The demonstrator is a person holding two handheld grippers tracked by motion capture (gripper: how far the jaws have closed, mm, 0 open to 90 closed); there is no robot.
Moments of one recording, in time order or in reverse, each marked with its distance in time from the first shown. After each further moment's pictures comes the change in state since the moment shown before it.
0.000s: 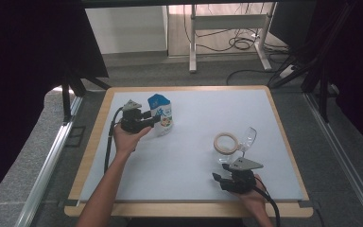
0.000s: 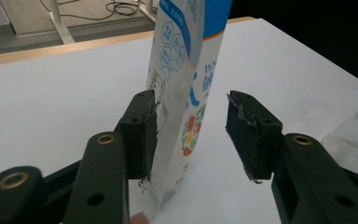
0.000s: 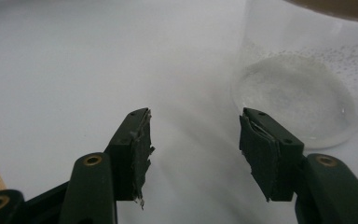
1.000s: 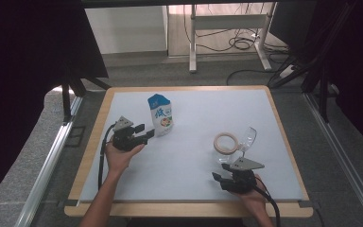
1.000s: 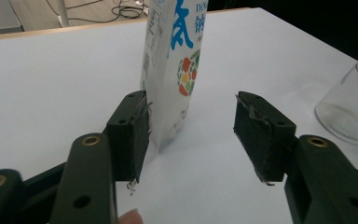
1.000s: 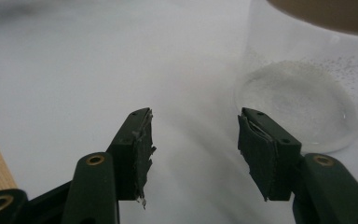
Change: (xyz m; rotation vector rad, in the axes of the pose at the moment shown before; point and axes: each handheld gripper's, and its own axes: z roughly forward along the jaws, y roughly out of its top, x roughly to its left) left arm -0.008 -0.047 -0.034 -0.026 0.009 0.007; right arm 0.001 0.002 -0.003 -0.010 0.013 0.000
